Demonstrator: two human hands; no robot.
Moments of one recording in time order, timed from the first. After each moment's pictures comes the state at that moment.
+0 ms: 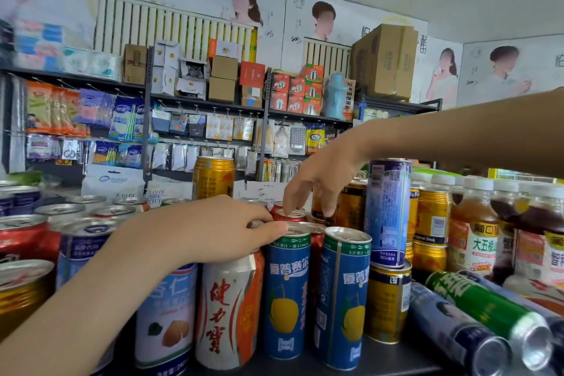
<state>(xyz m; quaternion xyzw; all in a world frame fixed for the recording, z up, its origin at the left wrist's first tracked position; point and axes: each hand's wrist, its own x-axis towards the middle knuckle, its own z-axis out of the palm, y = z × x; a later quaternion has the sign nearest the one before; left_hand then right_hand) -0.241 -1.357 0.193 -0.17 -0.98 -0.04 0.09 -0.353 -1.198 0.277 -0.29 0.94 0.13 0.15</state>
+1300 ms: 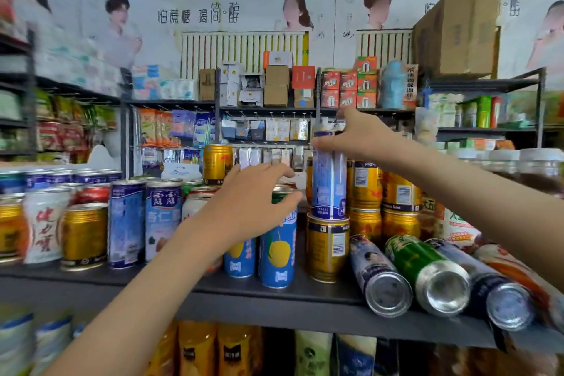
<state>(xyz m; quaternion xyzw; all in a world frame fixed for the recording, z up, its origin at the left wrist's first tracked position) -0.195 -1.226 0.160 -0.07 -0.94 -0.08 0.34 -0.284 -1.063 0.234 -0.29 0.86 -0.30 -0.28</state>
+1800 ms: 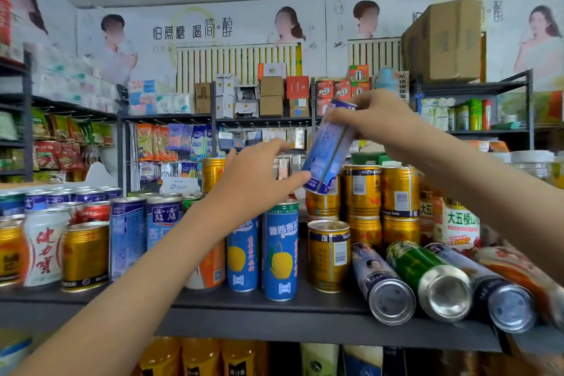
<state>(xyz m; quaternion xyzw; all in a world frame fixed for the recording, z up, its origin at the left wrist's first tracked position) -0.204 -1.225 0.192 -0.08 -0.89 -0.14 0.42 -0.265 -1.046 0.257 -0.30 0.76 -0.51 -0.27</state>
